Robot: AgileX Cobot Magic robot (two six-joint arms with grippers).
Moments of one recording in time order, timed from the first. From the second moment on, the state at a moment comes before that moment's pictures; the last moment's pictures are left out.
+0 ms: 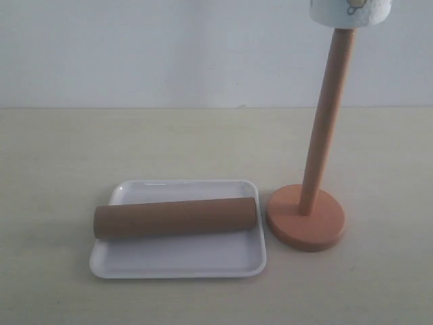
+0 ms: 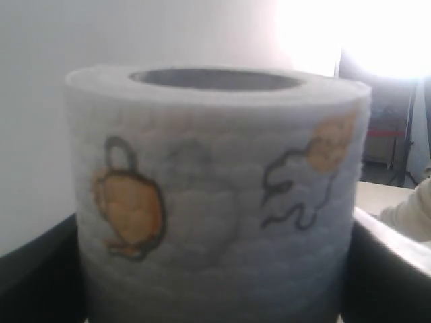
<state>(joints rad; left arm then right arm) -0.75 1.88 -2.04 1.75 -0.33 -1.86 0.01 0.01 0.00 -0.01 0.34 -0.02</state>
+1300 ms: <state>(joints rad) -0.74 1.90 -1.78 1.64 -0.32 -1.64 0.01 0.01 0.00 -0.01 0.34 -0.02</state>
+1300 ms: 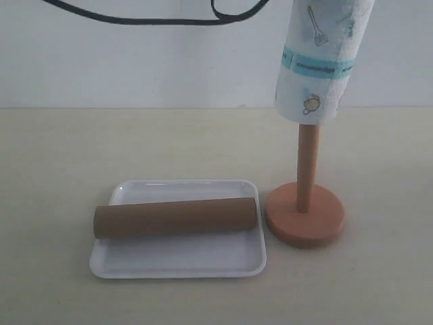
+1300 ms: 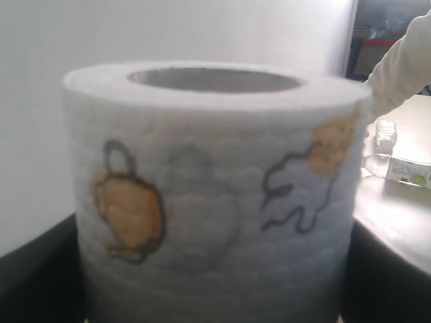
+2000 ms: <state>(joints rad) -0.74 1.90 -1.44 0.65 -0.56 -0.68 0.01 0.01 0.00 -0.01 0.34 -0.02</state>
